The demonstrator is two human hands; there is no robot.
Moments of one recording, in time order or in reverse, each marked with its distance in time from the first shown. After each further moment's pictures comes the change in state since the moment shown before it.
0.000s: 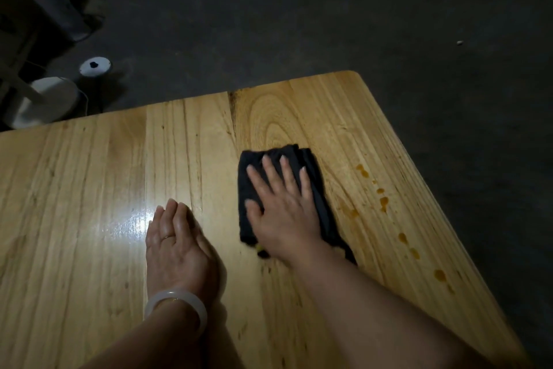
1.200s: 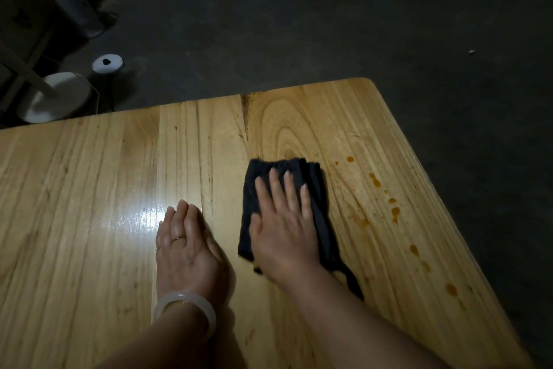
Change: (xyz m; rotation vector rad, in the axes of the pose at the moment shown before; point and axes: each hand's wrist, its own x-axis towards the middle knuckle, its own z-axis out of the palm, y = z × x) left_hand -0.003 0.003 0.003 -0.037 0.059 0.002; right_hand -0.017 -0.025 0.006 0.060 0.024 0.021
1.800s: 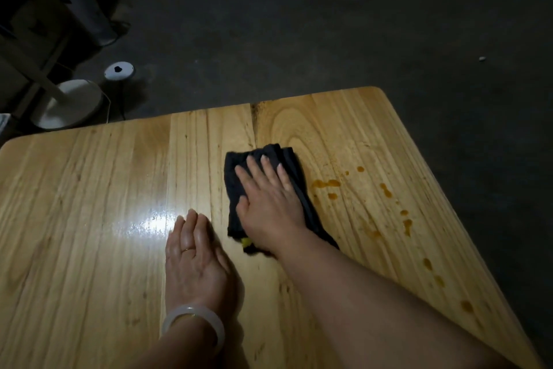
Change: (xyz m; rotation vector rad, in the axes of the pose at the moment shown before) left_hand 0.005 -0.003 -0.005 0.030 -0.074 0.011; right_hand 0.063 -0.016 -0.007 -0.044 -0.061 -0.139
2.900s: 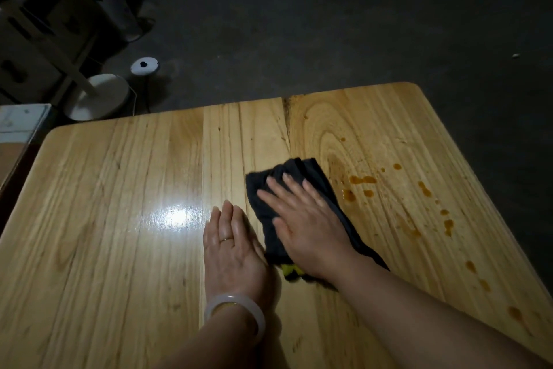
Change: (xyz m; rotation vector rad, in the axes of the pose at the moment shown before) left_hand -0.004 -0.003 0.004 0.040 0.015 0.020; right_hand -0.041 0.002 0.012 0.104 -0.006 -0.224
